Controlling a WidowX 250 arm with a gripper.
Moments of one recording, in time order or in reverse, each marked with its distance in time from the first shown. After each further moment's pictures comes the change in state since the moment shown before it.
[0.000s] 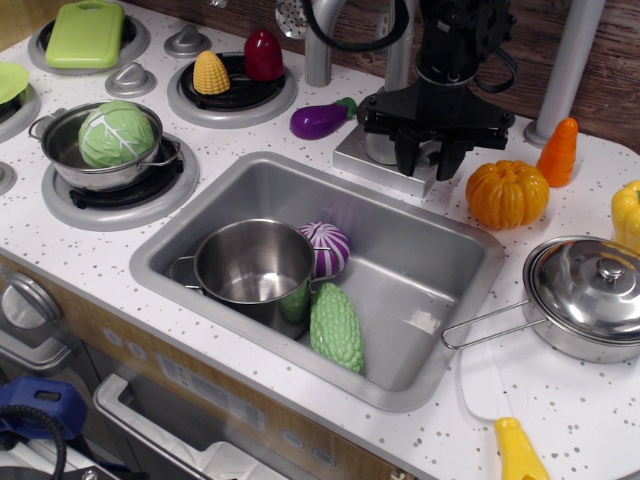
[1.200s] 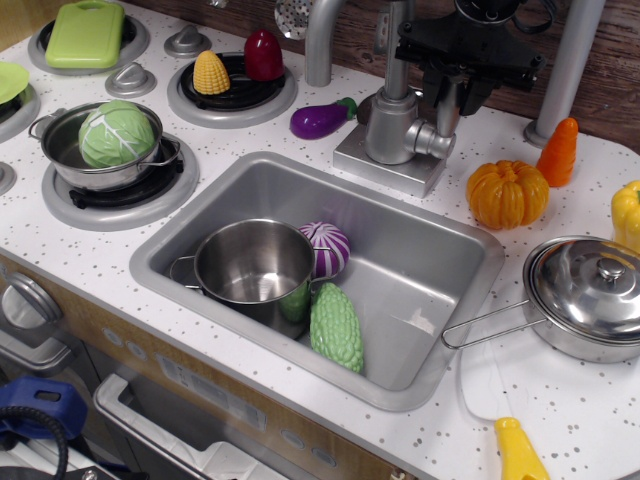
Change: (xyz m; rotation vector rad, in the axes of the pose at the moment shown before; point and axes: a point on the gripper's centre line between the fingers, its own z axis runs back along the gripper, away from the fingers) arm 0.053 -0.013 0.021 0.063 -0.123 -0.092
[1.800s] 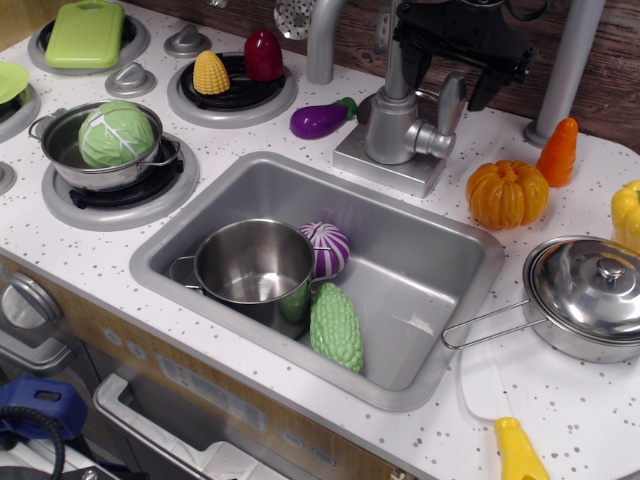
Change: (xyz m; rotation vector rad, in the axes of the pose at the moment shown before) arm 0.019 0.008 0.001 -0.003 -0.023 -0.132
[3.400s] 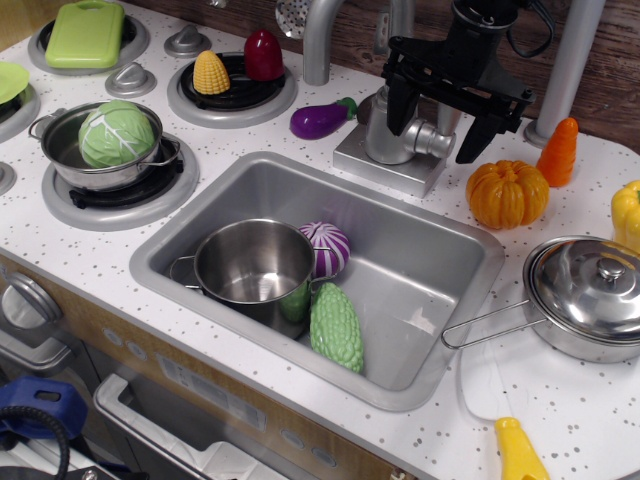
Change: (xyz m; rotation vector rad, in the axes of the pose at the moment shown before) arm -0.054 -0.006 0.014 0.030 0.279 -0.054
